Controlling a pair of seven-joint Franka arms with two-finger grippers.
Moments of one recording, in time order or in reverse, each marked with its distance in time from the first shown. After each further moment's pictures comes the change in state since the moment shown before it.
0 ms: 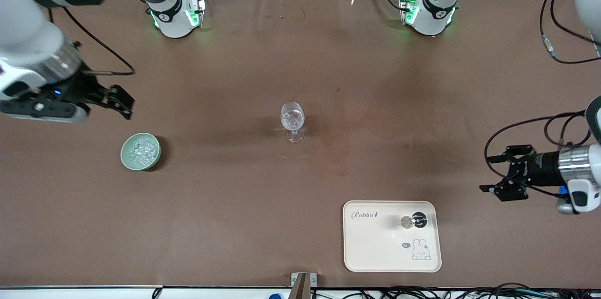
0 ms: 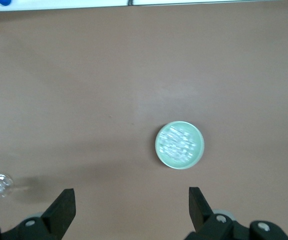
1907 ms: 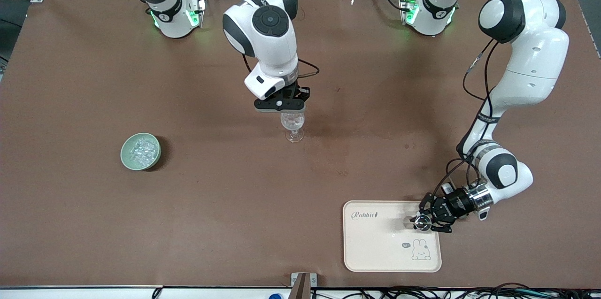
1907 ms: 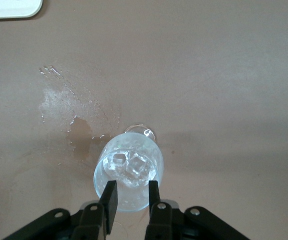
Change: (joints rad) left arm -0.096 0.544 0.050 -0.018 -1.117 0.493 -0.077; right arm 0.576 0.379 0.032 -0.022 0.077 0.375 0.588
